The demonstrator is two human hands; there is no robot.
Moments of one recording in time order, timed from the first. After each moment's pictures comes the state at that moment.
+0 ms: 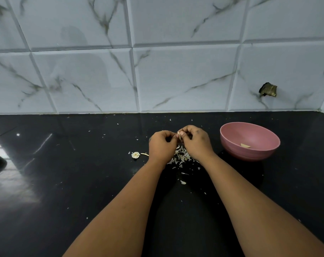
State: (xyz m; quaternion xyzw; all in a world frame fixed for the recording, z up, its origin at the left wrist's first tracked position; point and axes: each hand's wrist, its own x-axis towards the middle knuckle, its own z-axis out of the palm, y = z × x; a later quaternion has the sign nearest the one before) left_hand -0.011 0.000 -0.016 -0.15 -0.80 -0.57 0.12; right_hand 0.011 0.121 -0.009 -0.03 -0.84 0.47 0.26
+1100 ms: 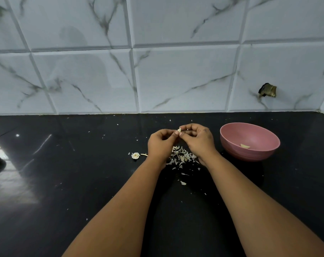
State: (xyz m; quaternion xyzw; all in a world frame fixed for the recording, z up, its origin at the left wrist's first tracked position) left_hand -0.011 -0.001 -0.013 -0.10 -0.67 -0.74 0.00; right_hand 0.010 0.123 -0.007 -0.06 -0.74 0.62 0.25
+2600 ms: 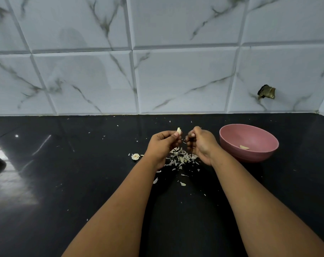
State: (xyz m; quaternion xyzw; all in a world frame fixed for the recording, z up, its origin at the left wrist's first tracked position) left_hand -0.014 -0.005 -0.007 -0.15 -0.60 -0.78 -0.11; right_hand 0.014 0.133 0.006 -0.14 -0.64 0.75 0.09
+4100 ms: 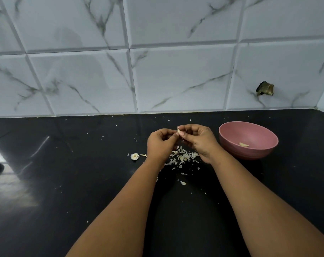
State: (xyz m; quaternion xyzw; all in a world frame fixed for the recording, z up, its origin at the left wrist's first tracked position) left_hand -0.009 -0.003 -0.010 -0.14 -0.70 -0.69 0.04; right_hand 0.018 0.133 -0.002 0.00 -0.67 0.73 0.15
